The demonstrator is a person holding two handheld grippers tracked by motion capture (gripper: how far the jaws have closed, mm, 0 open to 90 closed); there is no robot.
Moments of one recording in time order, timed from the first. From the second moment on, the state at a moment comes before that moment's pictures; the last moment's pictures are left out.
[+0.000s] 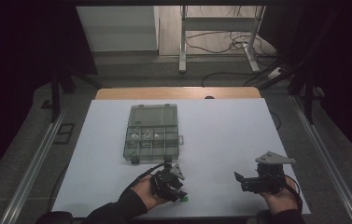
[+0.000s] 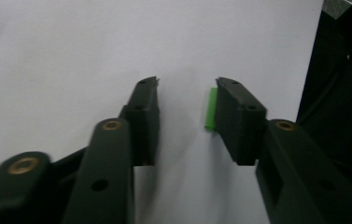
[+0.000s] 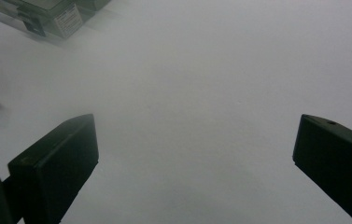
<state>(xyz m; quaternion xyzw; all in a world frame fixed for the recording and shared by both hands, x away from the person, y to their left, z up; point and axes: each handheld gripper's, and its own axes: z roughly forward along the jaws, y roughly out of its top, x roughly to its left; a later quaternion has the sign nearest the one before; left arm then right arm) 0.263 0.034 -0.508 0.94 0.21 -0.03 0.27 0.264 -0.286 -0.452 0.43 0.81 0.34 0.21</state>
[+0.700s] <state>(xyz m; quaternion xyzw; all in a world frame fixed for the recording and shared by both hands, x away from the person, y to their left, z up) 0.257 0.025 -0.513 0.95 0.20 -0.02 0.26 0.264 -0.285 -0.452 0.43 0.81 0.34 0.21</state>
